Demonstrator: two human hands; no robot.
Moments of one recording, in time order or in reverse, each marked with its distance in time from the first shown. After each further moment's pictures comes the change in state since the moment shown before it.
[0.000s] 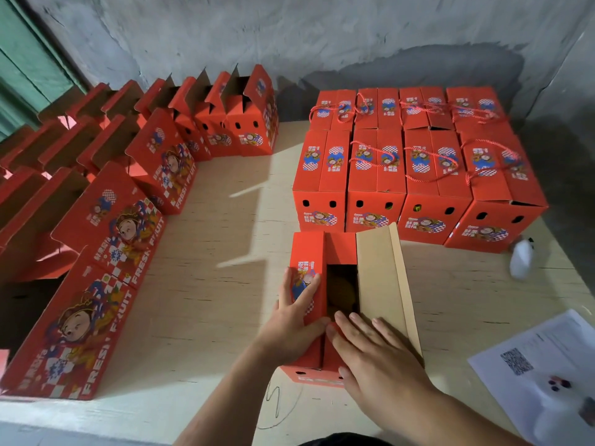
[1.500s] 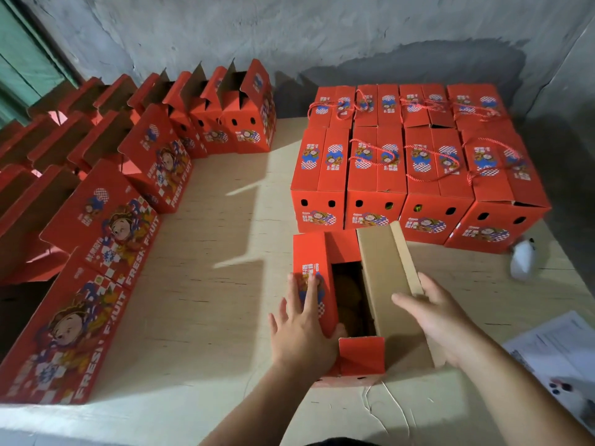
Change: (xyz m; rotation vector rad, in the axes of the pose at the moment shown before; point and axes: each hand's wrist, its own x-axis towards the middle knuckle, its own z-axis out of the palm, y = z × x) left_hand -0.006 0.041 0.027 0.349 0.131 -0.238; right_hand 0.035 0.105 -0.004 1.168 -0.073 0.876
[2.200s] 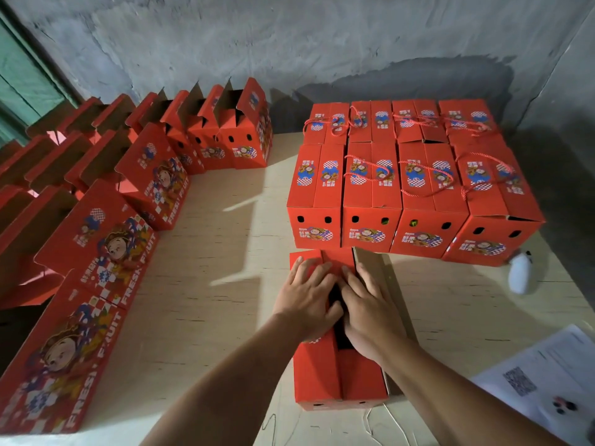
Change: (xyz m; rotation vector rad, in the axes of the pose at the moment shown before) left_hand 0.093 0.010 -0.027 0.372 0.057 0.537; right_hand 0.055 0.000 0.083 -0.905 0.181 -0.697
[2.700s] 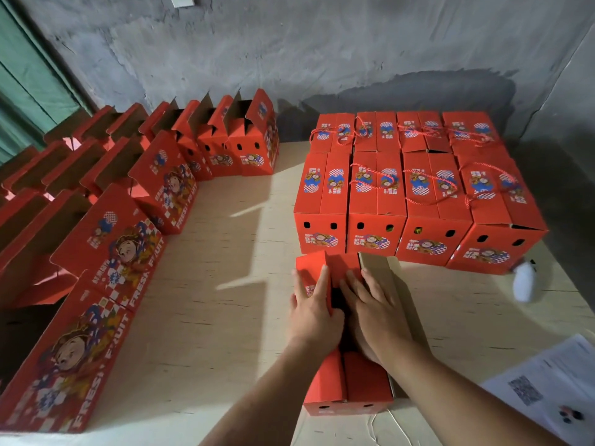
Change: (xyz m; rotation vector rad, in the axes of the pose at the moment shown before) left_hand -0.024 0.031 -0.008 -0.587 -0.048 -0.552; right_hand 0.001 -0.002 -0.003 -0.187 -0.073 0.028
